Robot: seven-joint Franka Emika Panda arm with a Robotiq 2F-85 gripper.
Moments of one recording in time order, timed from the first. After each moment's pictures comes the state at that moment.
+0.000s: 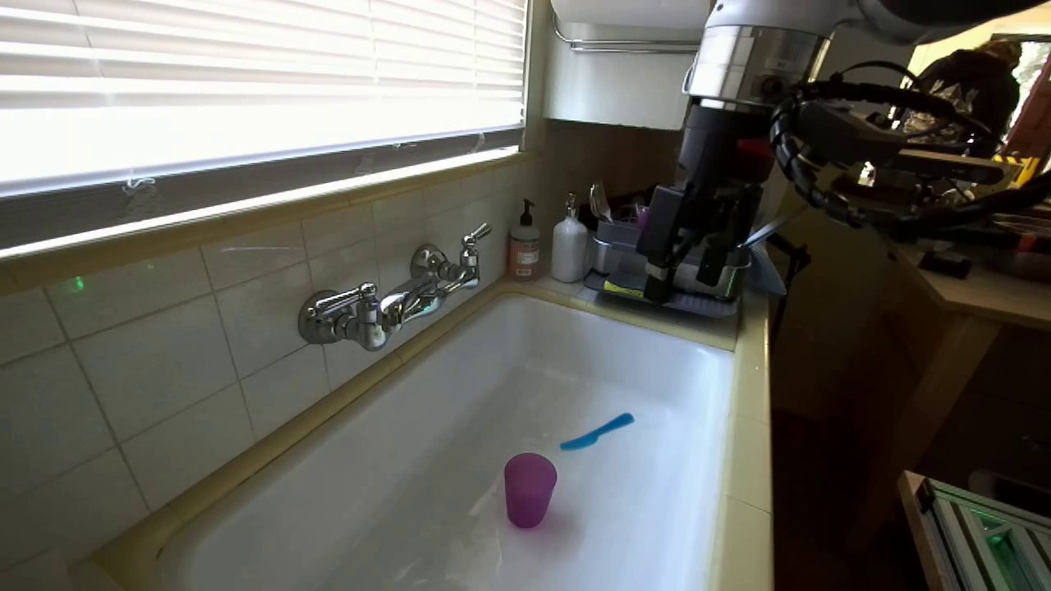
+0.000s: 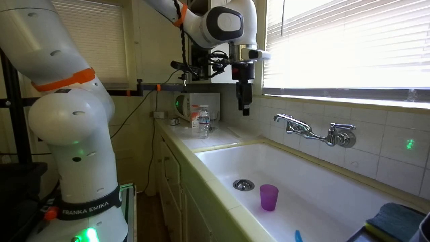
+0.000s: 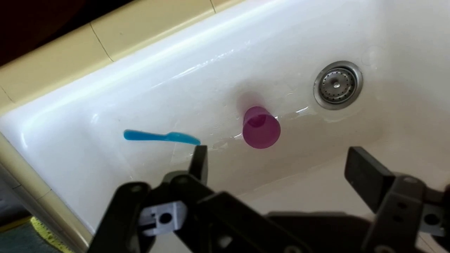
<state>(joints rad) -0.04 -0.40 0.08 -2.40 0.04 2.09 0.39</state>
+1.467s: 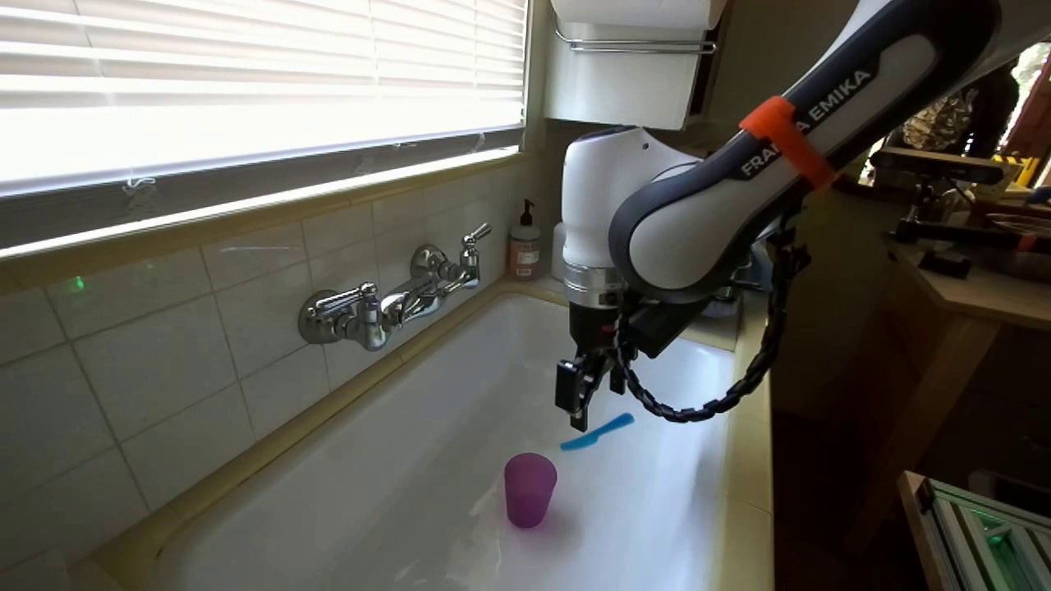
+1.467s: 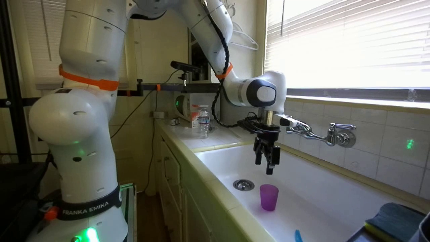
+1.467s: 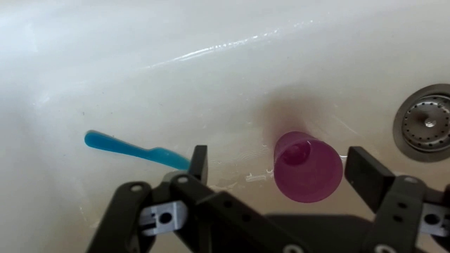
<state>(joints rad) -0.04 0.22 0.02 -2.23 -0.08 2.36 0.25</state>
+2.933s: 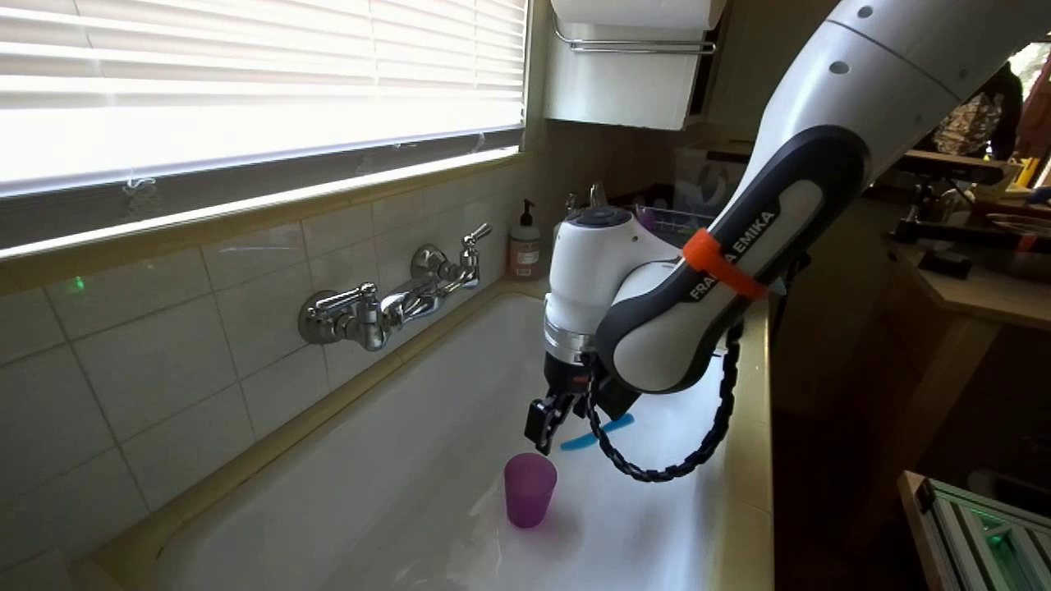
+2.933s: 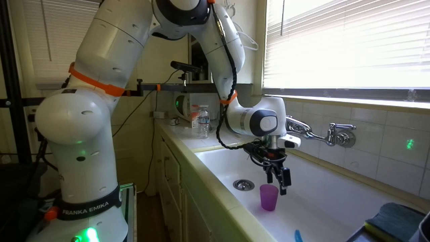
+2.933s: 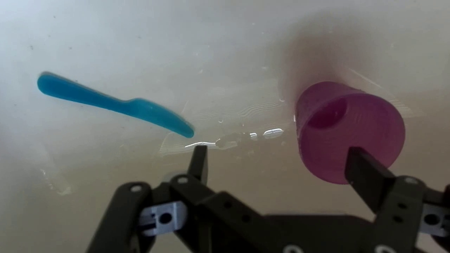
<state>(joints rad) 0.05 0.45 -0.09 -2.20 -0.16 2.73 0.29</state>
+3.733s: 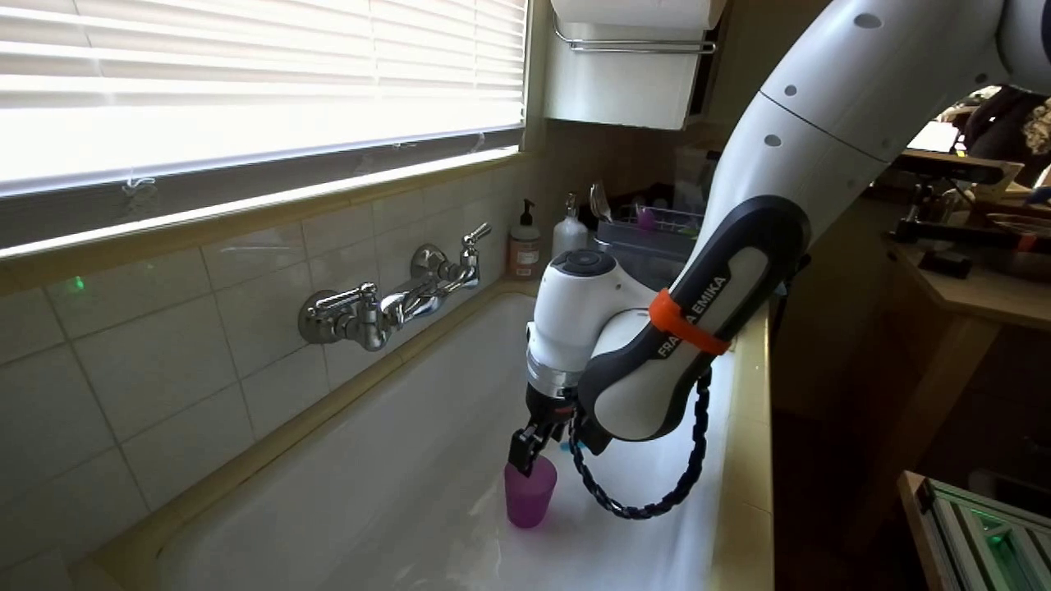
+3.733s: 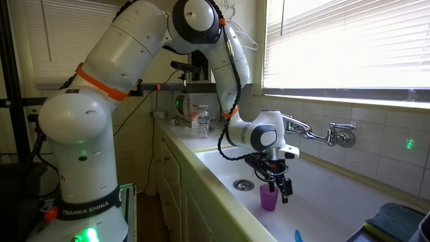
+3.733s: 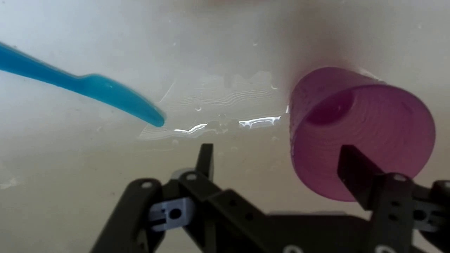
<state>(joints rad) 0.09 0.60 -0.11 -2.12 -0.16 2.86 0.26</state>
